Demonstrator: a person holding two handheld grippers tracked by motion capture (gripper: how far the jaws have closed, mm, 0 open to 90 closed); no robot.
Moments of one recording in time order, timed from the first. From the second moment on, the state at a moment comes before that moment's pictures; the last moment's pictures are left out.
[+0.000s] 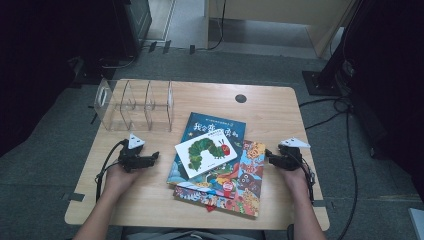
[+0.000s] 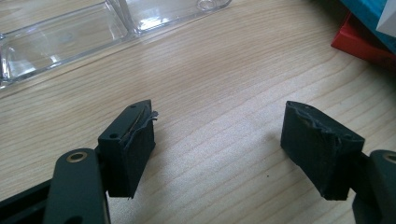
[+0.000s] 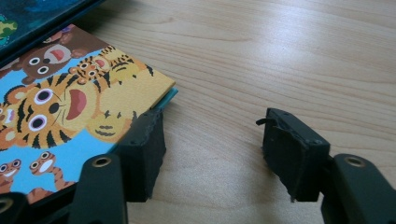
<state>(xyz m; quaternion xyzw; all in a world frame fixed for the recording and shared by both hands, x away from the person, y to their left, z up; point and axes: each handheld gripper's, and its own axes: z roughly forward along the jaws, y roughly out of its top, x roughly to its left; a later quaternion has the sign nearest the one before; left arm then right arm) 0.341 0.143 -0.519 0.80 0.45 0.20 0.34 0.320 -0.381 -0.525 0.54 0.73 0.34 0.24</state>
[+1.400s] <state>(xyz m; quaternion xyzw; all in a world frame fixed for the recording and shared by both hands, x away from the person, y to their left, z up) 0.373 0.111 -0.489 0.84 0.40 0.06 0.37 0.306 -0.332 -0.491 0.49 0.76 0.41 0.15</state>
